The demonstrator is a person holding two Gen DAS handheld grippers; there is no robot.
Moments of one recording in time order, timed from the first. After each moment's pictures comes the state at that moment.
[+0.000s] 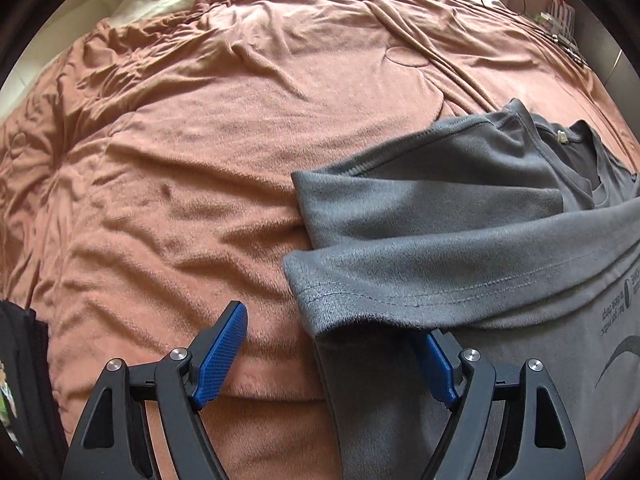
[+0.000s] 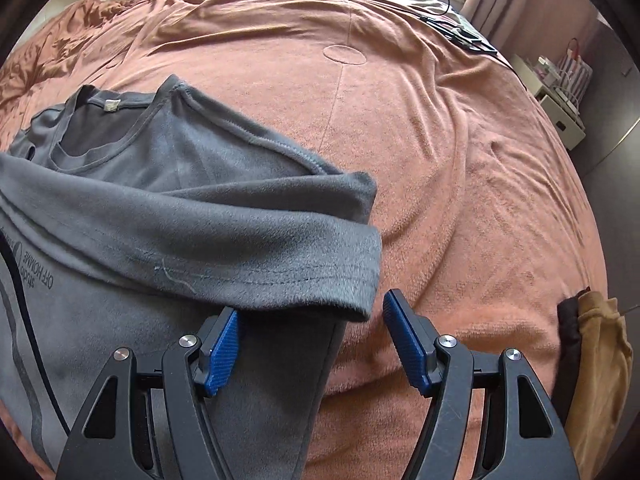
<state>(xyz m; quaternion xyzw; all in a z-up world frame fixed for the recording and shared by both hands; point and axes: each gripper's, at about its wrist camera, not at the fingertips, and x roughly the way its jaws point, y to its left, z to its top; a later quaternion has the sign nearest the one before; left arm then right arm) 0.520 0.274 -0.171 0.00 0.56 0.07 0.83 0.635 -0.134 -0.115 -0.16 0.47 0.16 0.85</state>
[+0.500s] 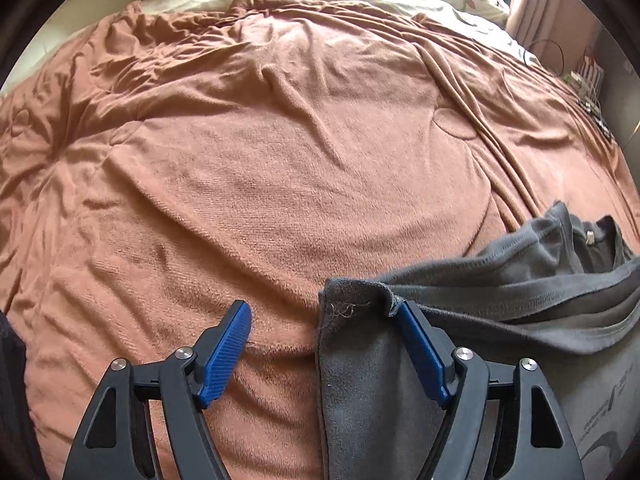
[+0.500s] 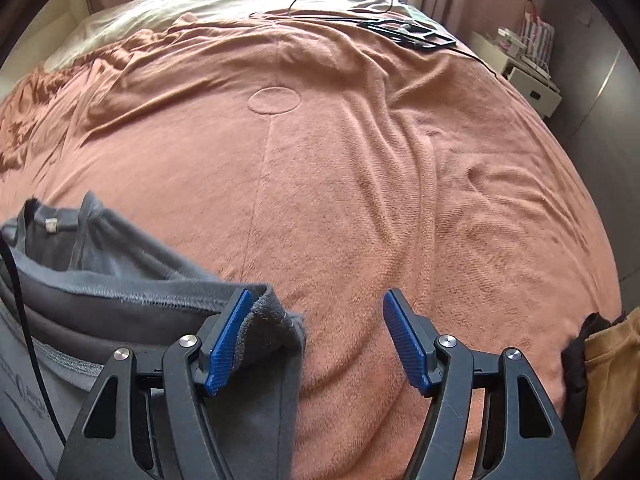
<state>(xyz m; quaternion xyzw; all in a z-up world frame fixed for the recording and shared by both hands) 0.567 0.306 -0.169 -0.09 0.51 0.10 0.85 0.710 -0.155 -0.120 -0.04 0.46 0.12 0.88</state>
